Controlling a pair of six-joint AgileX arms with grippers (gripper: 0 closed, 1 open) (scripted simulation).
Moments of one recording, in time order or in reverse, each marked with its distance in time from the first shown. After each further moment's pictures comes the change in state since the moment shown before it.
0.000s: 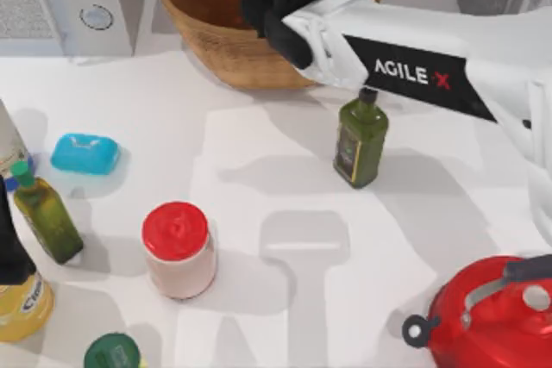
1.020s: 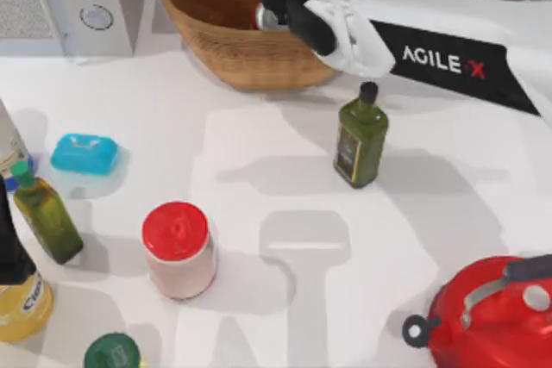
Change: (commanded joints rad) left arm 0.000 0.000 0.000 0.000 0.000 0.000; right arm -0.022 -0.098 -0.077 -0.018 -0.027 -0.002
